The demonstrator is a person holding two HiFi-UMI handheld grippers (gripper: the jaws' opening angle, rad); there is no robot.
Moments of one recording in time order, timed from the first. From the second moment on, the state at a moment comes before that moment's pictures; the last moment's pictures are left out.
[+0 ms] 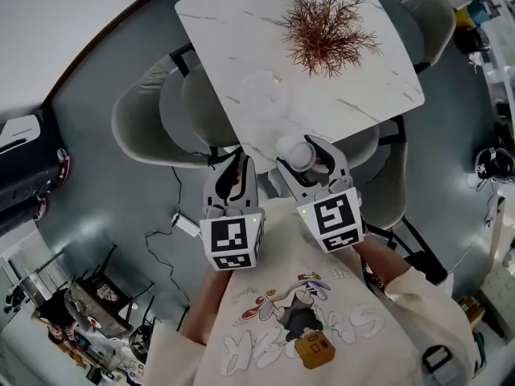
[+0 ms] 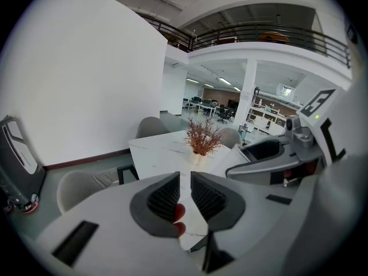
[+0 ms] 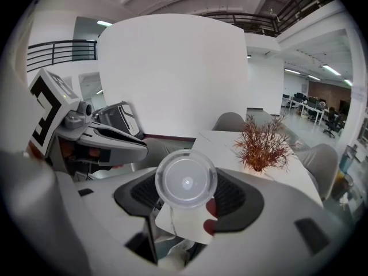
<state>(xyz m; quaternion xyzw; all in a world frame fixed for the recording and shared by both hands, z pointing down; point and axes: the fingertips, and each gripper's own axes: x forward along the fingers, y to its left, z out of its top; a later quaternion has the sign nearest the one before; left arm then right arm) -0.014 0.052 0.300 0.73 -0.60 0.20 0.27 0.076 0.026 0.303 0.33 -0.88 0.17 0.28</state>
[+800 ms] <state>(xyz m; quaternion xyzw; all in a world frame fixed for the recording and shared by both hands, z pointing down) -0.041 0.028 0.306 0.74 -0.59 0.19 0.27 0.055 -0.001 0.311 0.35 -0.87 0.15 0.30</state>
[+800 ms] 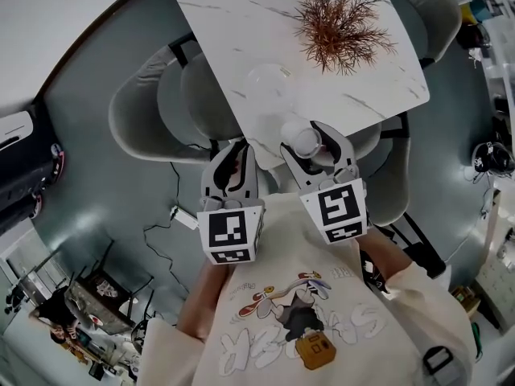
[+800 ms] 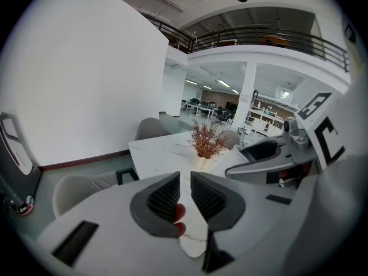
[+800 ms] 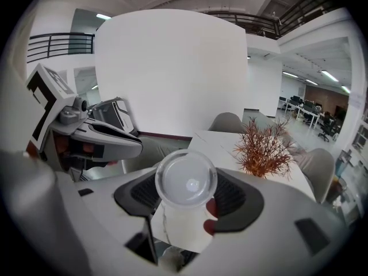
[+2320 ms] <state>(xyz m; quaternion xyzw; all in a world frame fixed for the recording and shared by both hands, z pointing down) -0.072 -0.041 0.400 0.75 -0.55 0.23 0.29 0.024 -0.054 0.400 0.39 -0.84 0.17 0.34</state>
